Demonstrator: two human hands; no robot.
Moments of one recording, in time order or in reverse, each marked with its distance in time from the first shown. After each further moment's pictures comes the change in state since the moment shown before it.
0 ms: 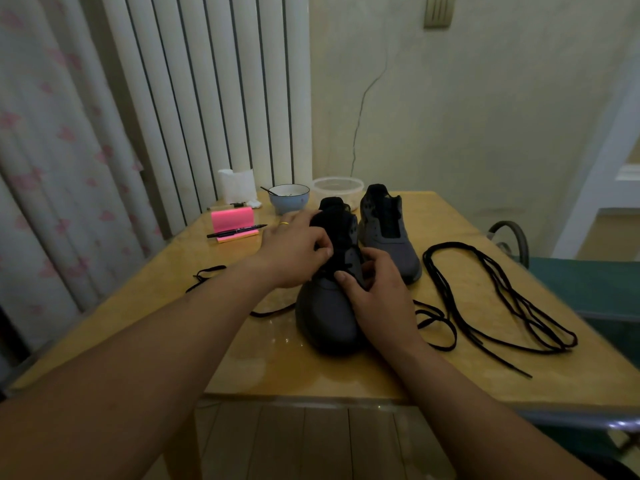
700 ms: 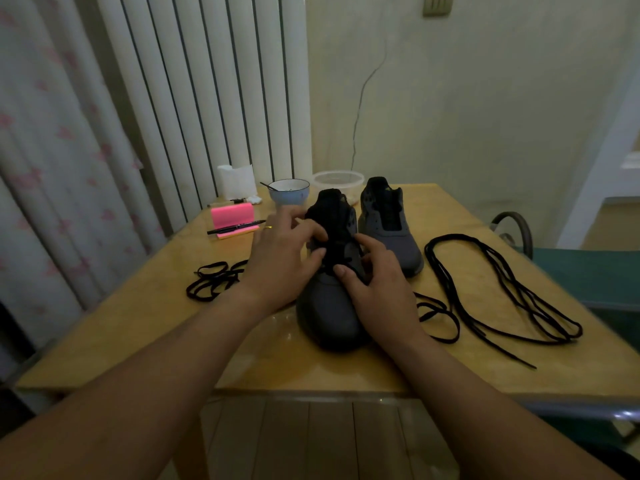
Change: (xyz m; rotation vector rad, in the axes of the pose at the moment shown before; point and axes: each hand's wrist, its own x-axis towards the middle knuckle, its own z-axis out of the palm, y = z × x) left_hand -0.022 -0.024 0.032 -0.113 0.386 0.139; right_hand -0.002 -0.003 -0.005 -0.032 -0.024 -0.044
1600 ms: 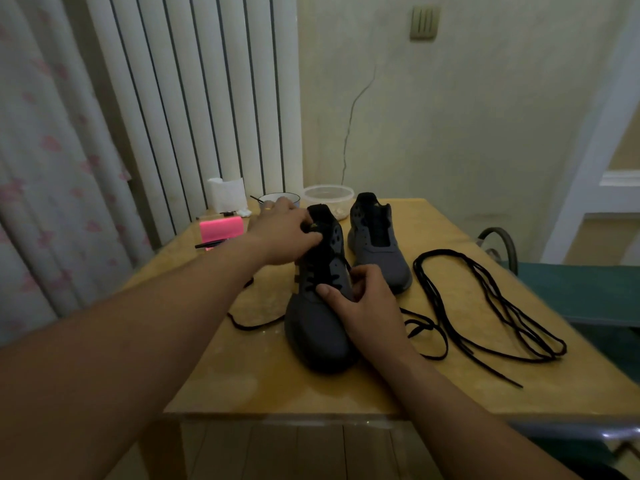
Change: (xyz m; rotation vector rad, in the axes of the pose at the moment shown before) left_hand 0.081 0.011 -0.022 0.248 -0.407 -0.238; right_hand 0.002 -0.001 -0.001 0.134 -0.065 0.168
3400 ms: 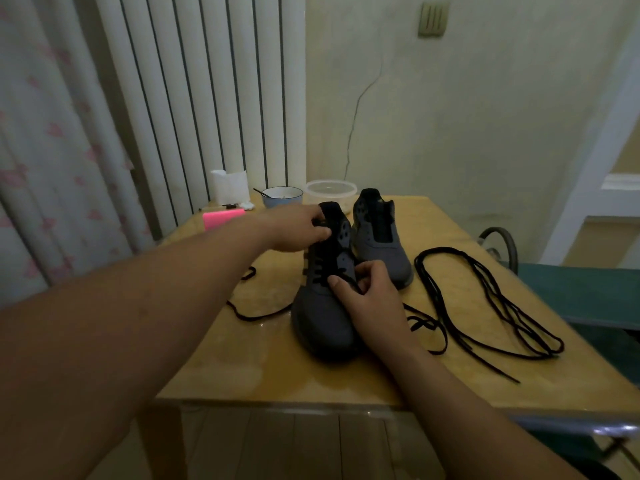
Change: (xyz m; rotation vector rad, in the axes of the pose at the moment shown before) left_hand 0.010 0.004 -0.009 -0.080 -0.201 0.066; right_hand -0.001 -0.007 -0.007 0.065 -0.043 0.062
